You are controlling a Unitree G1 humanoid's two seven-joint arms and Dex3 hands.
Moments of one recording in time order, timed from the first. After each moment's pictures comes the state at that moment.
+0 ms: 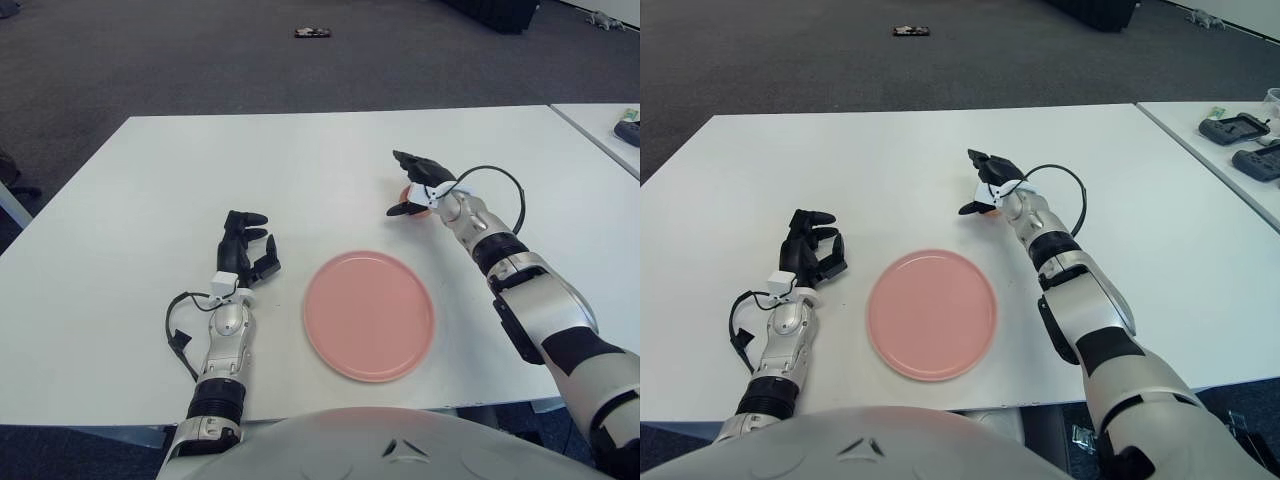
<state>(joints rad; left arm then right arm) 0.02 -0.04 0.09 0.43 0.00 -0.28 0.12 -0.83 -0.26 0.41 1.14 -0.62 -0.21 -0.06</state>
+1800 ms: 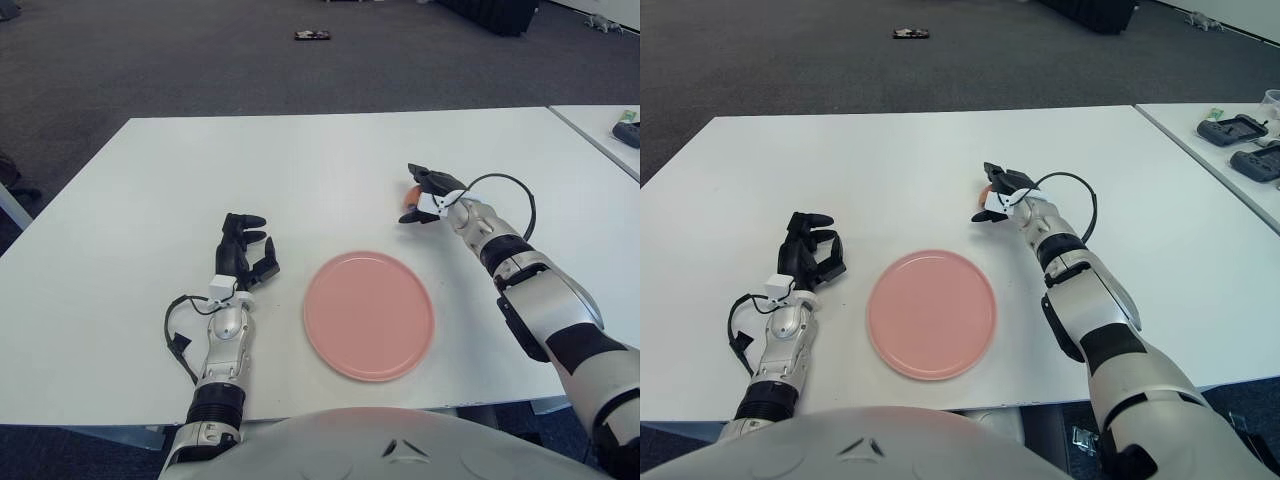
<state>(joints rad) 0.04 -0.05 0.09 0.41 -0.01 -0.27 0.12 -0.84 -0.29 0.46 1.24 -0.61 -0.18 -0.04</state>
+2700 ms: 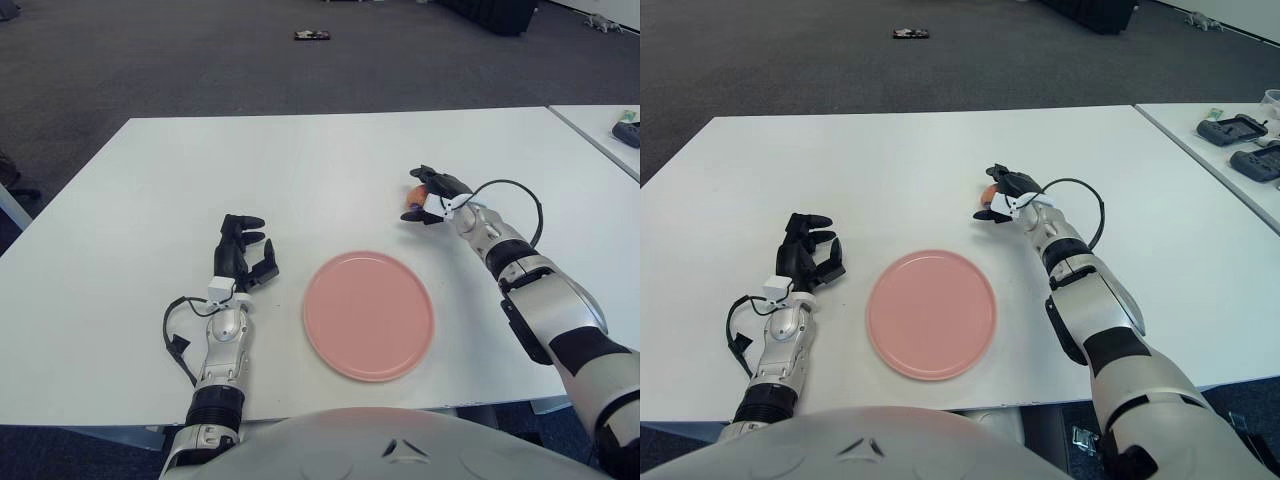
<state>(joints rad) 0.05 -0.05 0.09 0.39 -0.02 -0.26 0.12 -0.81 -0.31 0.42 1.25 -0.58 -0.27 -0.09</state>
